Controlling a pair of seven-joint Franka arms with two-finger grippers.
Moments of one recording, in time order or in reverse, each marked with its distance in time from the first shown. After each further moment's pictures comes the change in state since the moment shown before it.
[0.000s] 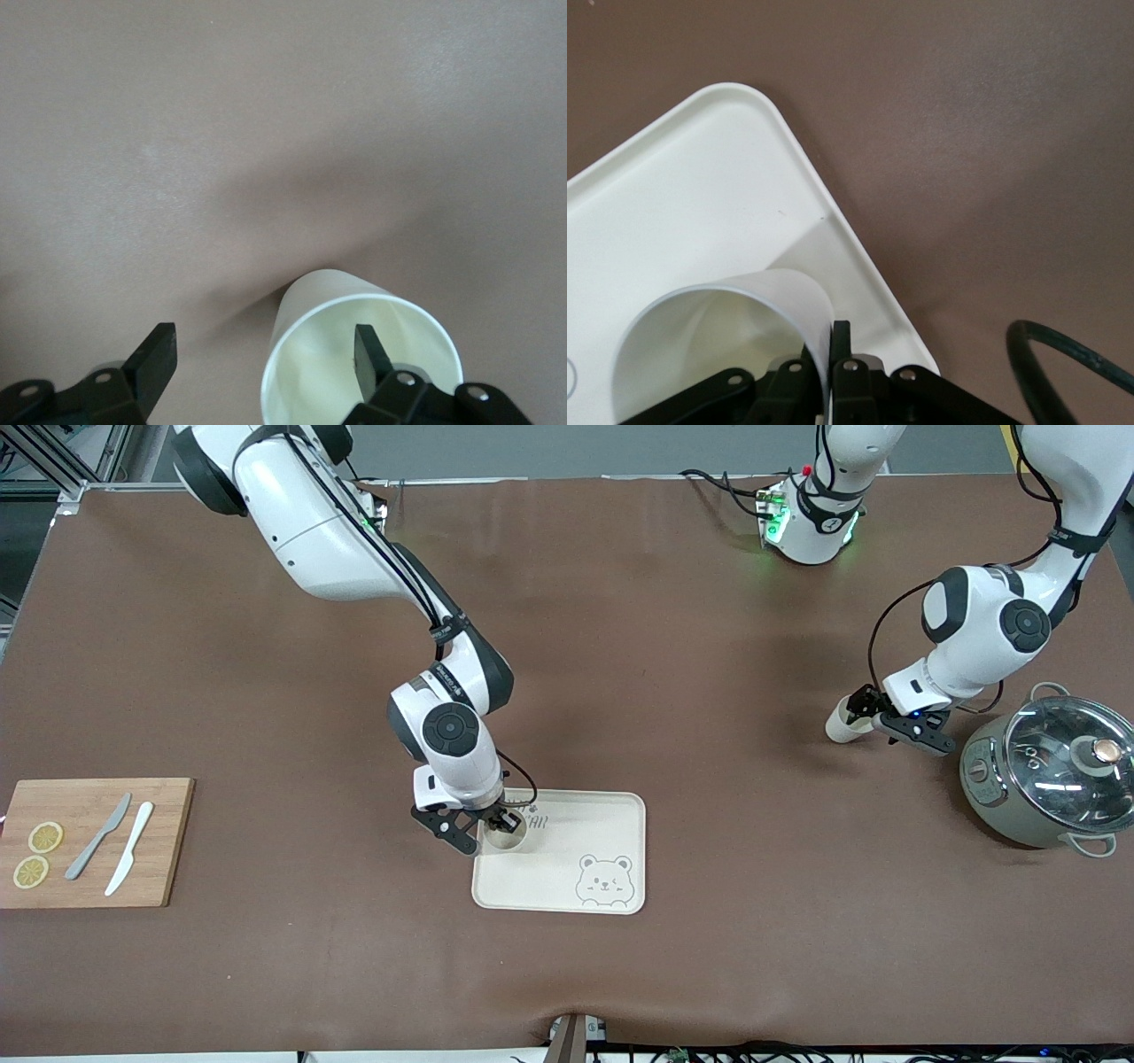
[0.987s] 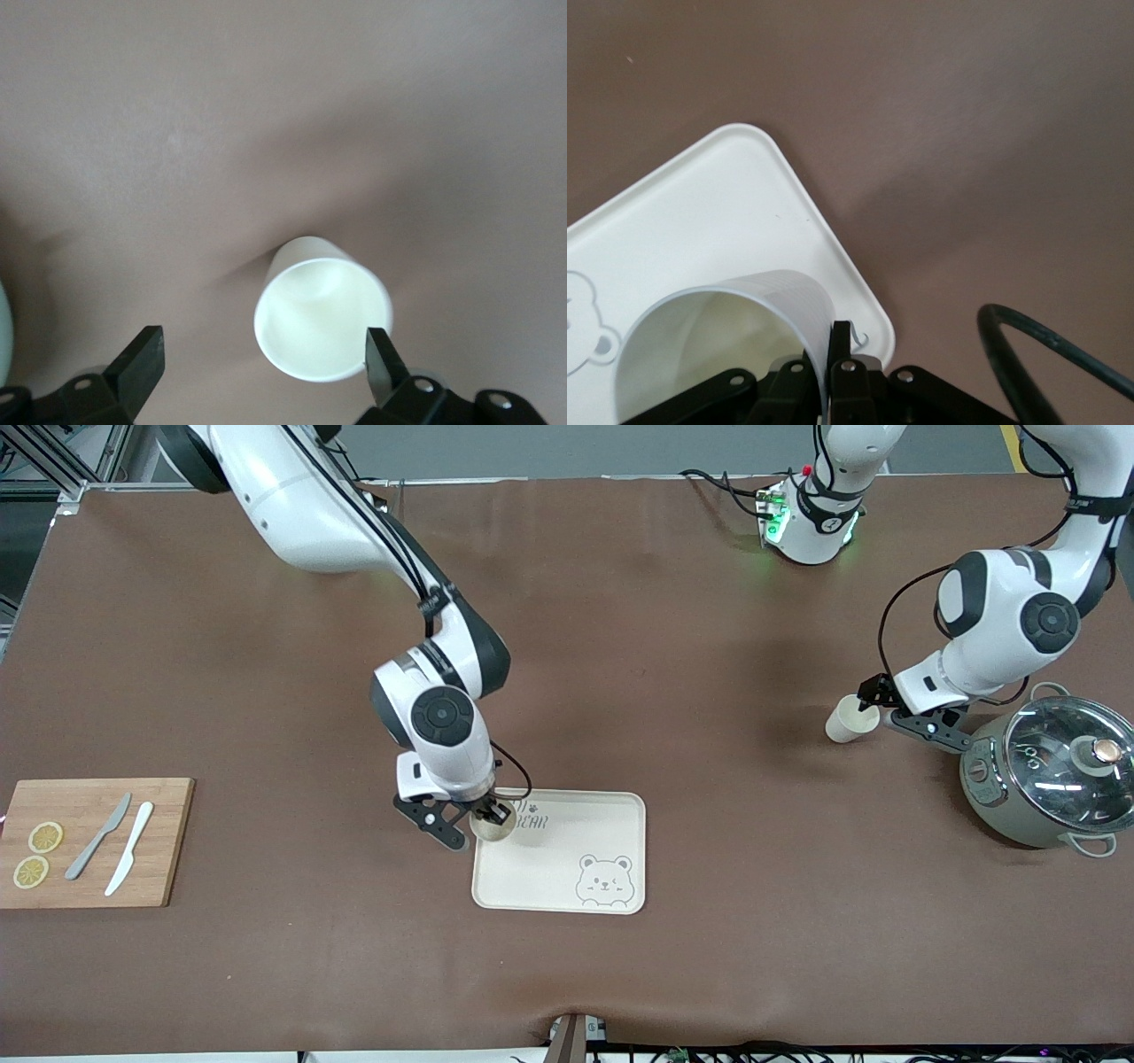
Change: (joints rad) left arm 0.000 -0.161 -0.094 0.158 -0.171 -0.373 0.001; right arm 0.000 -0.135 0.001 0.062 0.009 -0.285 -0.026
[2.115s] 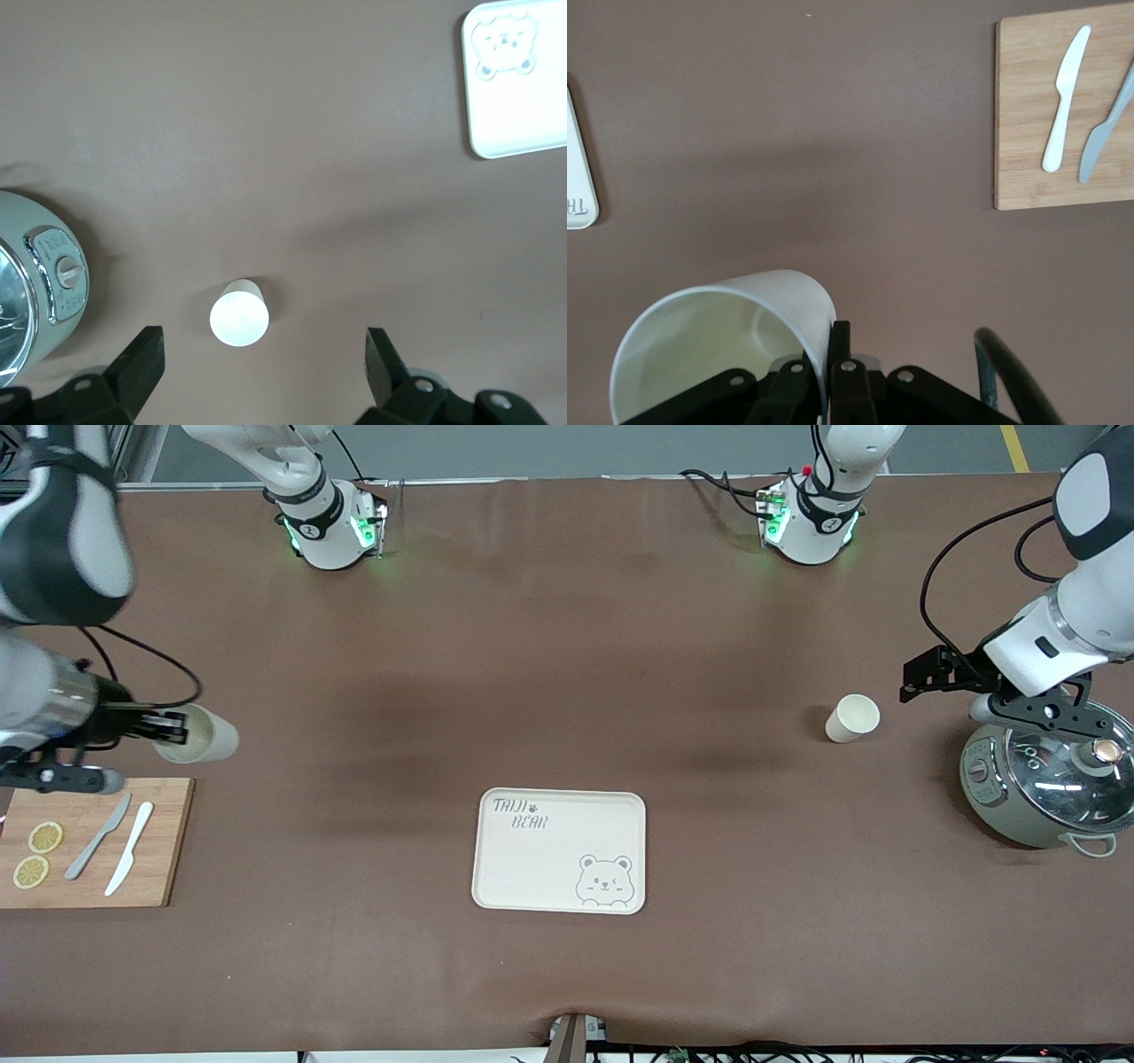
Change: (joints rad) left arm -0.001 -0.068 -0.124 0.569 -0.123 -0.514 -0.262; right arm -0.613 -0.457 -0.022 -0.196 0.201 -0.426 -1.218
